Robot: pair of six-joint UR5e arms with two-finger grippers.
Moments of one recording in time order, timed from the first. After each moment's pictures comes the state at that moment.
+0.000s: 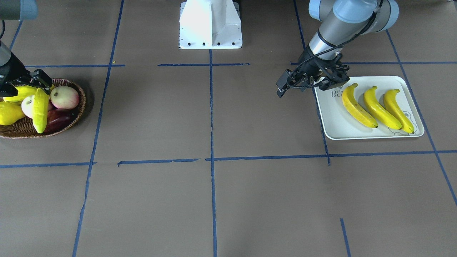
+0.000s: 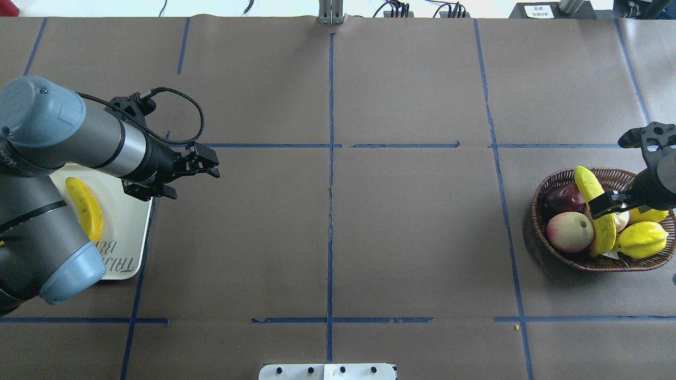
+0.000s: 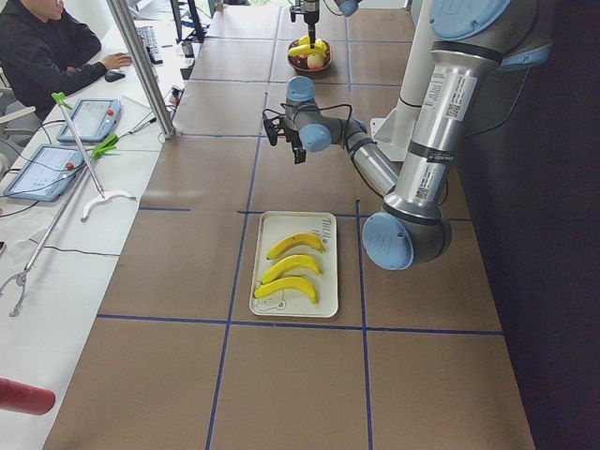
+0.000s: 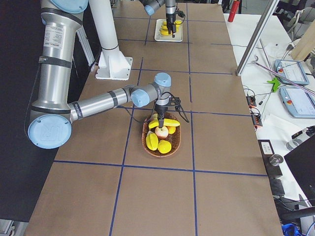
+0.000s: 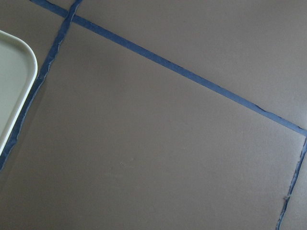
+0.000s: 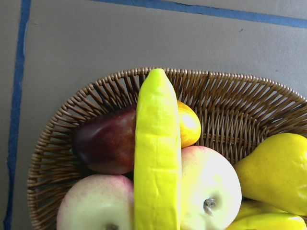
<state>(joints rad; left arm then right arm) -0.72 -1.87 -1.95 -1.85 -2.06 -1.56 0.92 -1.73 1.99 -1.42 2.10 0.67</state>
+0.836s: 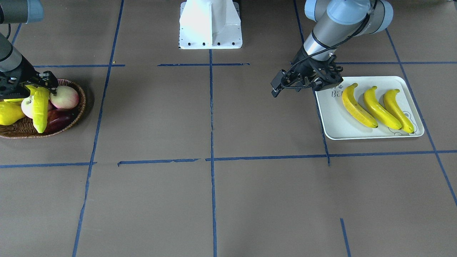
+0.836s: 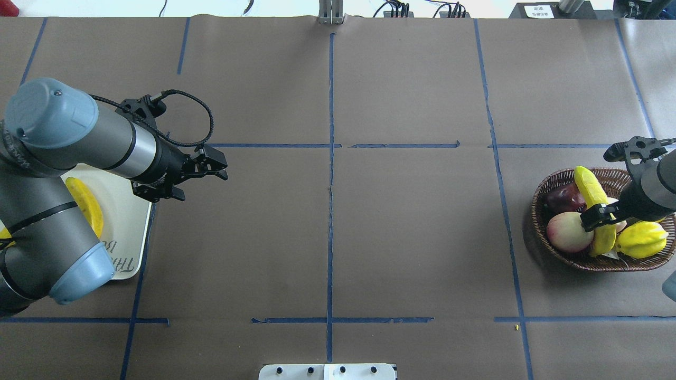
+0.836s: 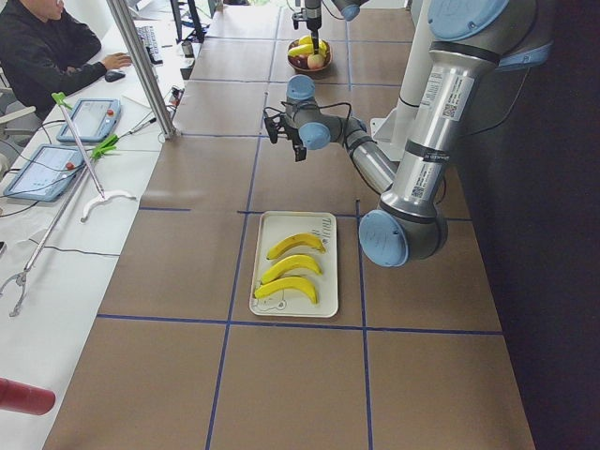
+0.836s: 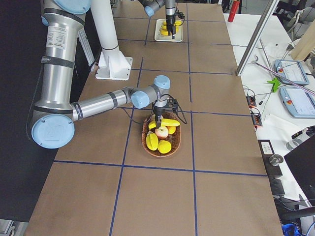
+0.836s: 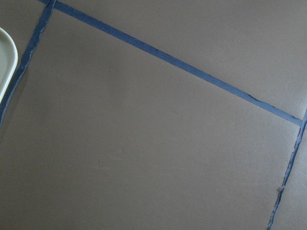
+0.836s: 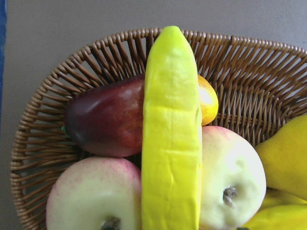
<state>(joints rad) -0.70 -1.90 -1.93 -1.85 -2.06 -1.56 0.88 -1.73 1.98 -1.42 2.11 0.67</state>
